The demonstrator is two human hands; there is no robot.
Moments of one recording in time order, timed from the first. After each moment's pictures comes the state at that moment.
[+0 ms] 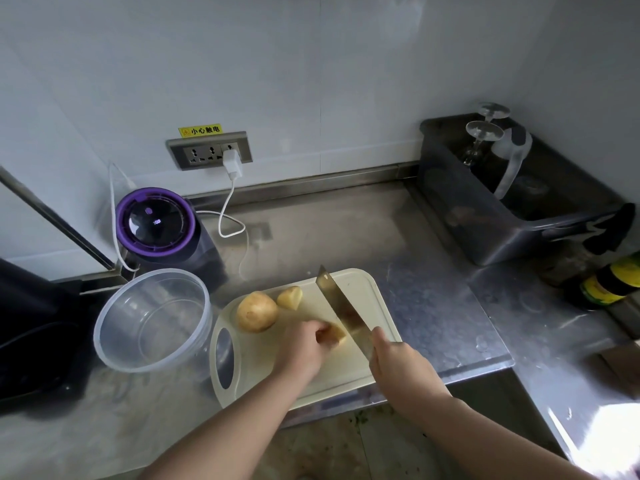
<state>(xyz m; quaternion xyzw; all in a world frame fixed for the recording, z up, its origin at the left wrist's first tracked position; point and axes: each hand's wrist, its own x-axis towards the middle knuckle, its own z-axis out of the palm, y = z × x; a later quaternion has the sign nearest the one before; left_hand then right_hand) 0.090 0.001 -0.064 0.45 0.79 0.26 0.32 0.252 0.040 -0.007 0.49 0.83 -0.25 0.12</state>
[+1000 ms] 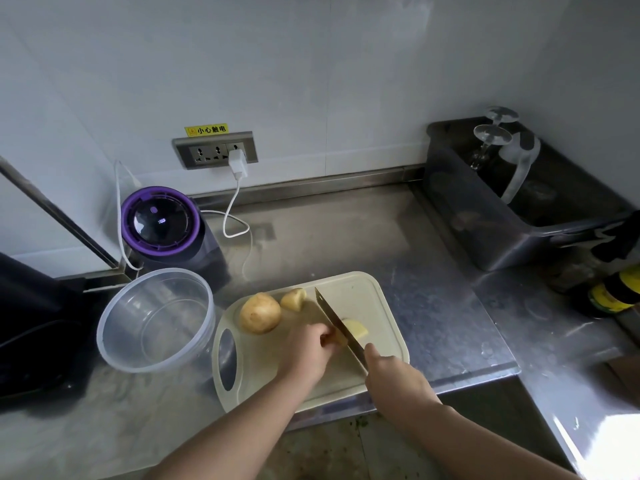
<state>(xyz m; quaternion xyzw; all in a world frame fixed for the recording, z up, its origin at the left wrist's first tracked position) 0.090 0.001 -0.068 0.47 0.80 0.25 0.29 0.246 0.033 -0.020 0.44 0.85 -0.24 0.17</state>
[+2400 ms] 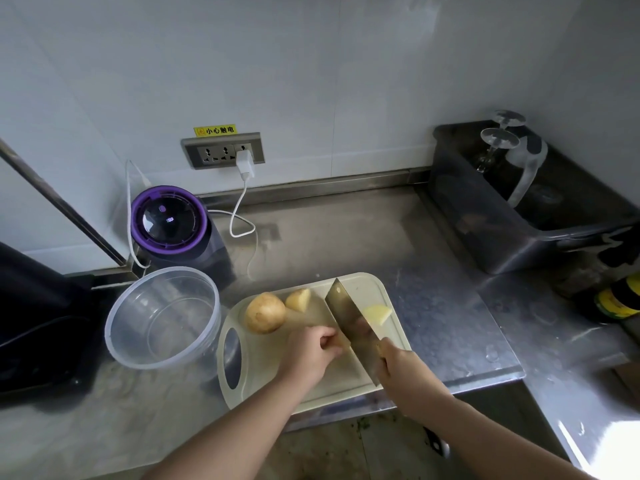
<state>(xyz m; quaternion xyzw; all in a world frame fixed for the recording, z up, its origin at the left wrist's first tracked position) 0.086 -0.005 -0.067 0.44 0.78 0.29 0.34 0.251 0.043 -0.022 0.49 0.80 -0.31 0.11</state>
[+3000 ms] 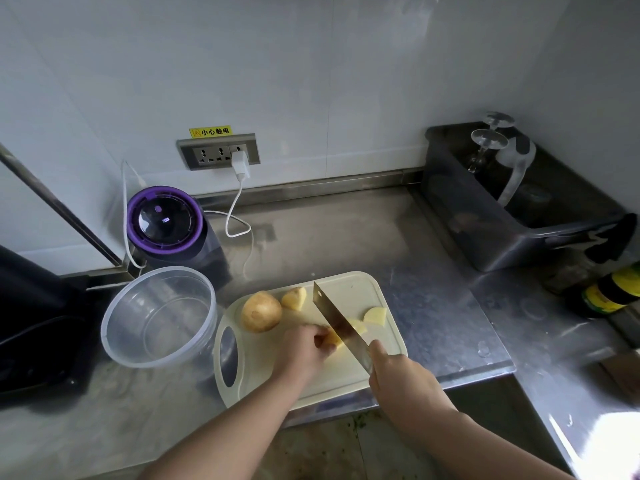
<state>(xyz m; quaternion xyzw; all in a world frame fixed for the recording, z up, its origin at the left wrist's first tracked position) 0.086 -0.004 -0.071 0.44 0.79 0.27 0.33 0.254 0.023 0.006 0.45 0.85 -0.23 0.13</state>
